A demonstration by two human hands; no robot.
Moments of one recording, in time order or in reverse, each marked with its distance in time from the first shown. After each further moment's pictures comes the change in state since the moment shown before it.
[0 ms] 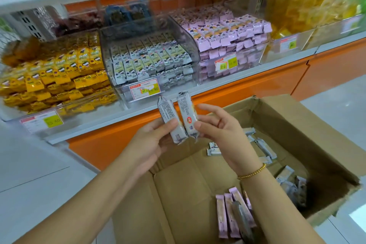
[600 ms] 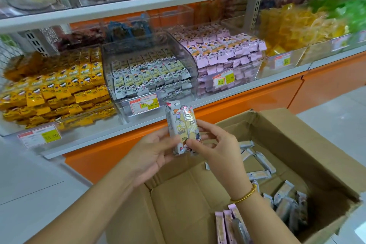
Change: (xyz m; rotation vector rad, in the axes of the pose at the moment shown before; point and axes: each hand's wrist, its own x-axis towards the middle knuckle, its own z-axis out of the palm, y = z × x) left_hand 0.002 0.013 0.001 -0.029 -0.209 -0.015; right_hand -0.008 -0.008 0.019 -0.410 0.208 -0.153
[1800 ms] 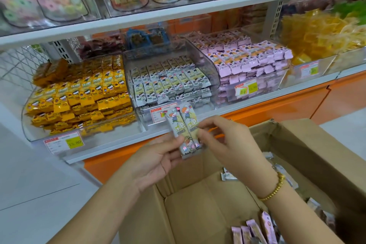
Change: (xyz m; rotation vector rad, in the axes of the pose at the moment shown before) left_hand -0.005 0.030 -0.019 -0.140 0.138 -0.053; right_hand 0.035 -0.034 0.015 -0.410 -0.136 -0.286
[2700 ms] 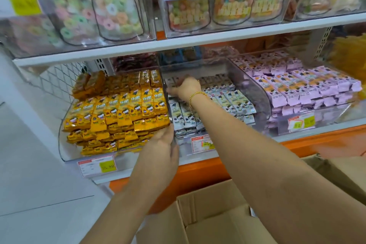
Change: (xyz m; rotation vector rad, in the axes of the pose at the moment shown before) left_hand 0.020 0.065 -0.066 1.550 0.598 0.562; right_hand 0.276 -0.045 0.144 -0.189 -0.255 0.202
